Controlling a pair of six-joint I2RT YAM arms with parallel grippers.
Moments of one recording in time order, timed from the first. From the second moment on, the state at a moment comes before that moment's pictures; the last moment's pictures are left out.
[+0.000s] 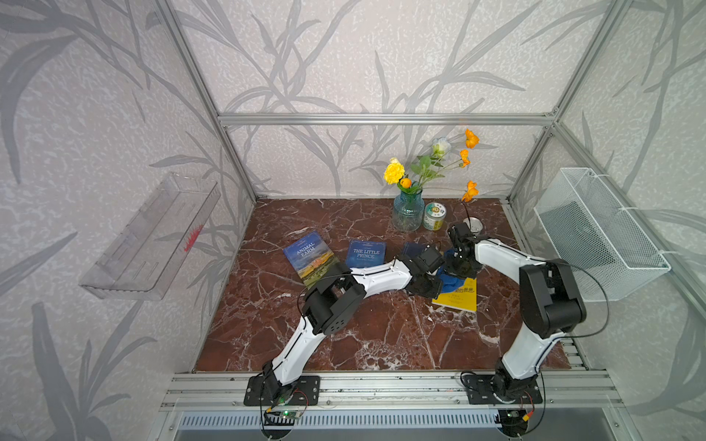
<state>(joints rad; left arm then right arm) -0.96 2.23 1.67 -0.50 0.19 -0.52 0.23 1.72 1.05 -0.69 0.06 0.55</state>
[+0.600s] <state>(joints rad) -0.96 2.23 1.67 -0.50 0.19 -0.52 0.09 1.92 1.33 -0.86 0.02 0.50</state>
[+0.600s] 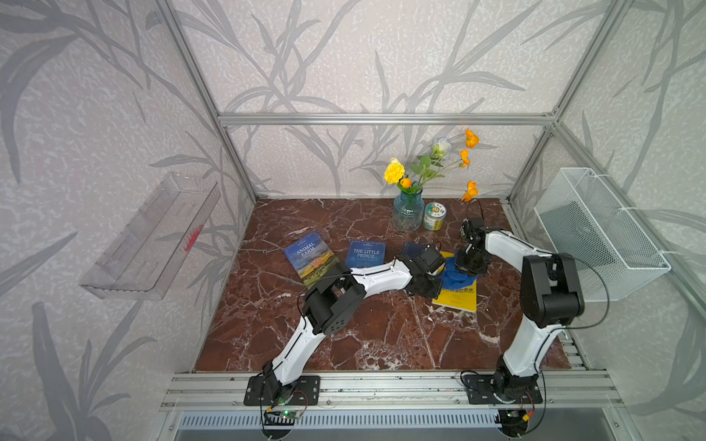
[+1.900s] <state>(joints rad) -0.96 2.23 1.67 -0.50 0.19 -0.52 0.11 1.94 1.34 -0.80 0.09 0.50</state>
